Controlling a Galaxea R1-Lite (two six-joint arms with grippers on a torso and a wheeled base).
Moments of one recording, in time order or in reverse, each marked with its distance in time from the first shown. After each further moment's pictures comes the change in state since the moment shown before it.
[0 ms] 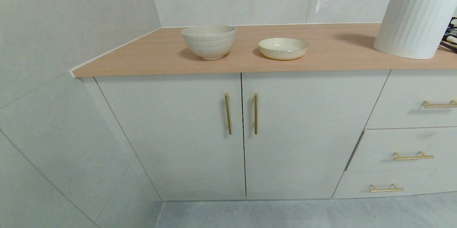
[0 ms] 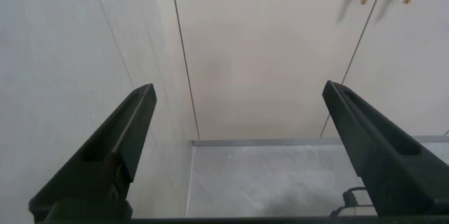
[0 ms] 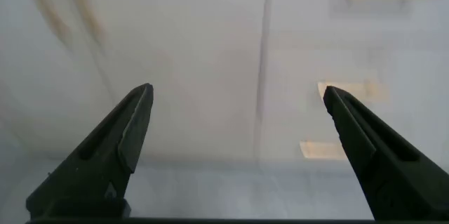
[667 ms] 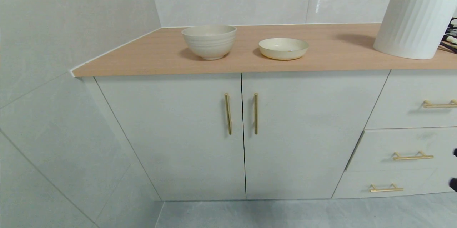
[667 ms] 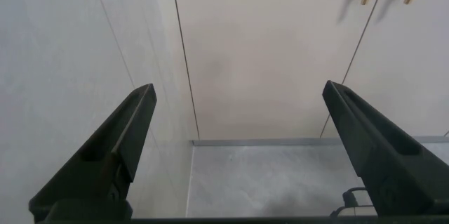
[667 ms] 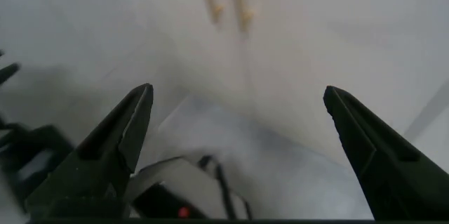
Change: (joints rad) left arm 0.000 0.000 0.000 0.000 0.000 0.000; right arm 0.170 0.789 -0.455 -0.057 0.417 0.058
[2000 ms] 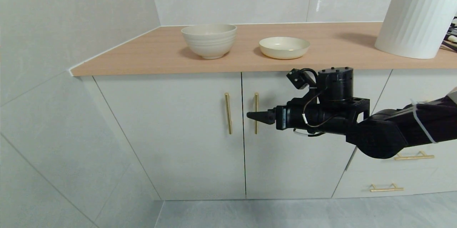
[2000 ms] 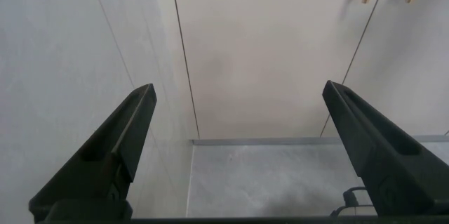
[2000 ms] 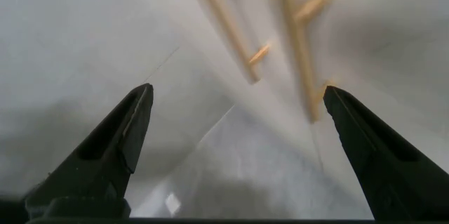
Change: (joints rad) left arm 0.000 0.000 0.000 0.000 0.000 0.000; right arm 0.366 1.183 -0.613 -0.530 -0.095 0.185
